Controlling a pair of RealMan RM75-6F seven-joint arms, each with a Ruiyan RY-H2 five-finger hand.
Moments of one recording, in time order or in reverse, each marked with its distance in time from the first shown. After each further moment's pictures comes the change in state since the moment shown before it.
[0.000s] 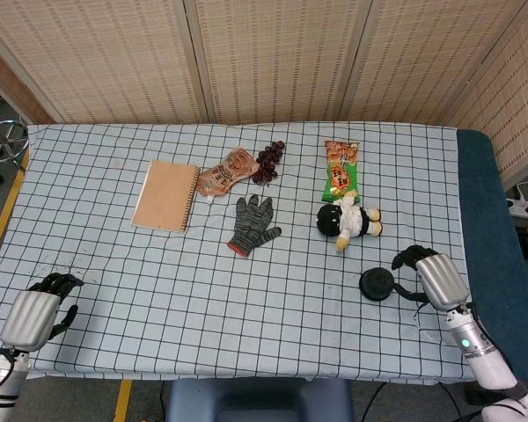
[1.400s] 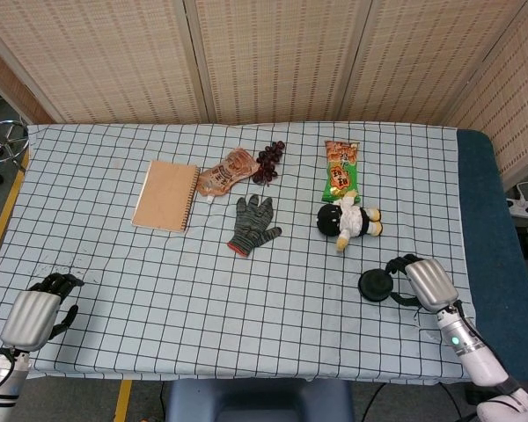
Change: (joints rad) left arm -0.001 0.000 0.001 0.001 -0.003 -0.003 -0.003; right arm 0.026 -0.018 -0.014 0.005 0.036 -0.147 -0.071
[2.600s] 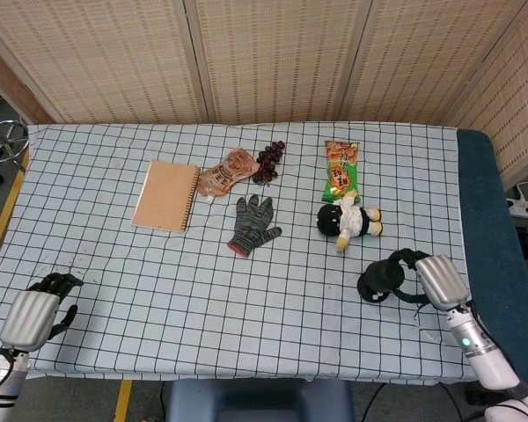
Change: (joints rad) left arm 0.002 0.003 -0.001 -0.002 0.000 0.005 -0.005; right arm -0.024 0.087 0.023 -0.116 0.024 0.061 -0.002
